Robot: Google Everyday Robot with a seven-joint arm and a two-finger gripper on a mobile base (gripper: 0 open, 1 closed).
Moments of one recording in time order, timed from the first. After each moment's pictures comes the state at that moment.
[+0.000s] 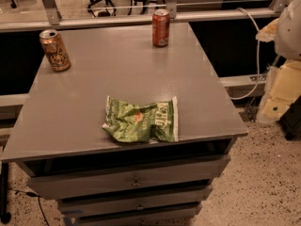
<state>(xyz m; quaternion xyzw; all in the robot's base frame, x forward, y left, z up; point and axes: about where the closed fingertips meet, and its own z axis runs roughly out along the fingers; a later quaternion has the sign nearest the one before) 0.438 -0.216 0.978 -0.60 0.78 -0.04 0.16</state>
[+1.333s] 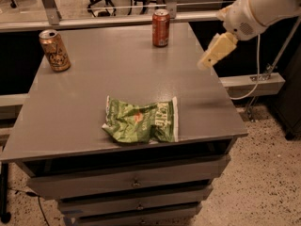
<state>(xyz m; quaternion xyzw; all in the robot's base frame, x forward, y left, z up) 0.637 -0.178 0.943 -0.54 0.76 0.06 0.36</state>
